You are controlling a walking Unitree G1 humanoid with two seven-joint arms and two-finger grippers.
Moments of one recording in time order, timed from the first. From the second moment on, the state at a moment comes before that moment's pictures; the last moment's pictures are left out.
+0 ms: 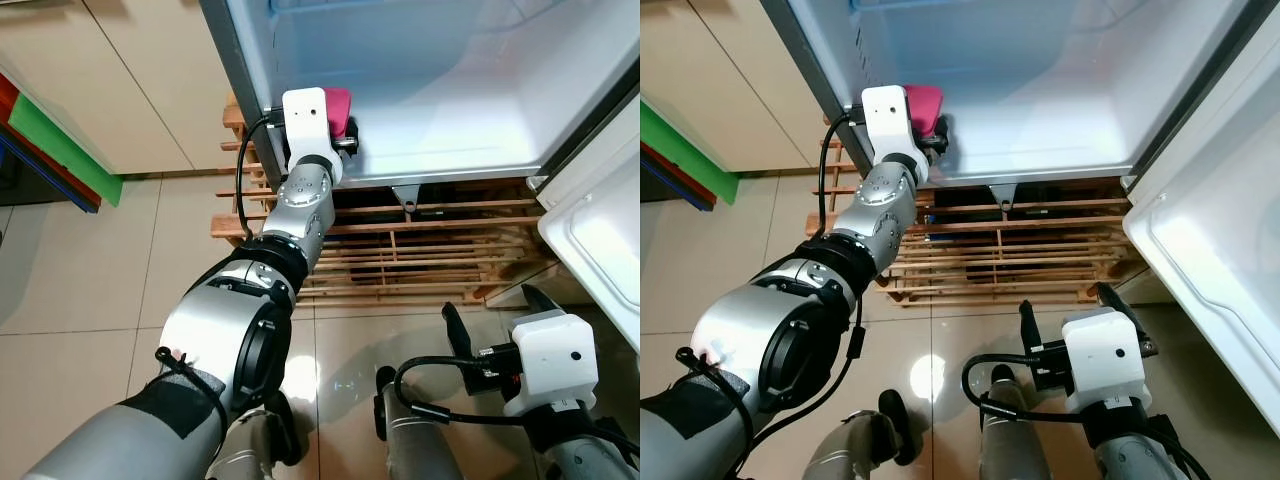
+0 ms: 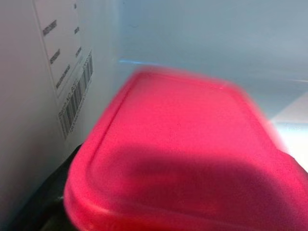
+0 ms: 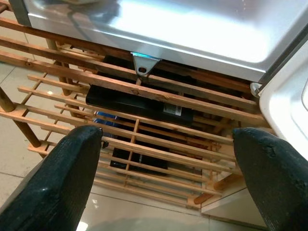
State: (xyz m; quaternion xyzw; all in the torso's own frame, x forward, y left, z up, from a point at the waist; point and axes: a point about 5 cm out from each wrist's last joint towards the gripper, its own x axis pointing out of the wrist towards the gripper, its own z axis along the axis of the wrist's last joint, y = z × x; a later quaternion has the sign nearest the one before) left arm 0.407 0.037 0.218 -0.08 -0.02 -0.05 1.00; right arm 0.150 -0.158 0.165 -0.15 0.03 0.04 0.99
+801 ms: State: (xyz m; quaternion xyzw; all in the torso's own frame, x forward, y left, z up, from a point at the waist) left arm 0.402 0.006 0.284 -0.07 -0.15 -0.12 0.98; right arm 0.186 -0.154 0.161 -0.15 0.00 0.05 0.99
